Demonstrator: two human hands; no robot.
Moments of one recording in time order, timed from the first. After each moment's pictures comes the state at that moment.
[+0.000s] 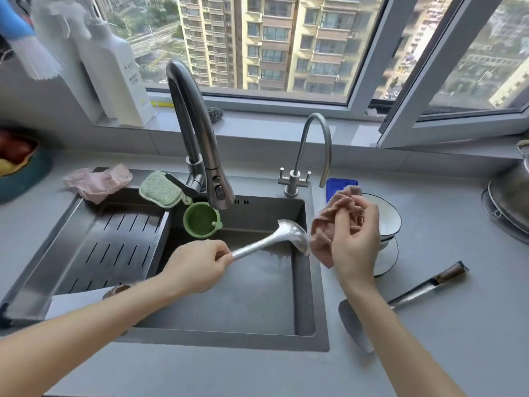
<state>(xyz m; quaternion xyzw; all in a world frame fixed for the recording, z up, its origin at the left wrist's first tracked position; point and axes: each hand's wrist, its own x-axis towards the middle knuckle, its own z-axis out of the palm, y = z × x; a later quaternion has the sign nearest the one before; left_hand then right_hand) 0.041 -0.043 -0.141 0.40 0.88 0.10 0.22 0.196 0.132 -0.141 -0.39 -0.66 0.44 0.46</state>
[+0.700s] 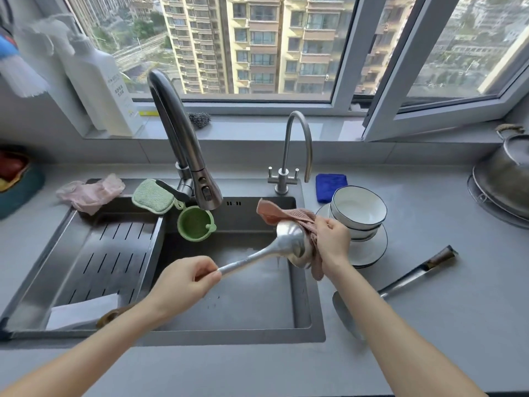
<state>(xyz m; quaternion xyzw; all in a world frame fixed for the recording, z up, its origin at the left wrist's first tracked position) 0.055 -0.072 -0.156 0.42 0.84 0.27 0.23 0.191 0.160 -0.193 -0.57 -0.58 0.52 0.28</state>
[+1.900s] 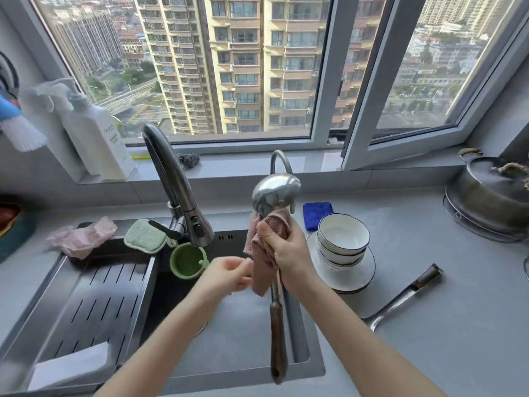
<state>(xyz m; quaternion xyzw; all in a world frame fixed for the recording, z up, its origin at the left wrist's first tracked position) 0.072 0.010 -0.136 0.27 0.72 0.48 0.41 0.161 0.114 -0.116 -0.30 -0.52 0.72 0.34</state>
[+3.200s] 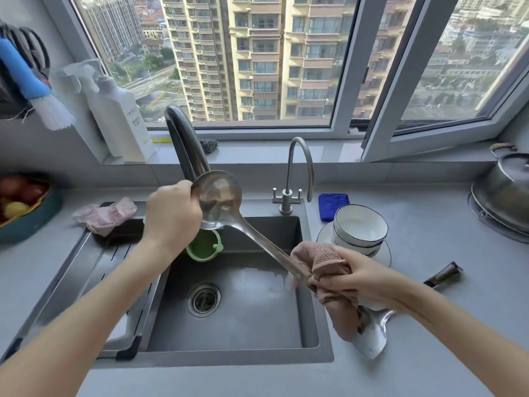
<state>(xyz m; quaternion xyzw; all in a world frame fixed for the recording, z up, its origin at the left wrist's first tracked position) 0.011 -0.020 -0.054 0.36 0.89 0.23 -0.15 0.266 0.152 -0.117 -0.20 -0.68 0.70 -0.04</state>
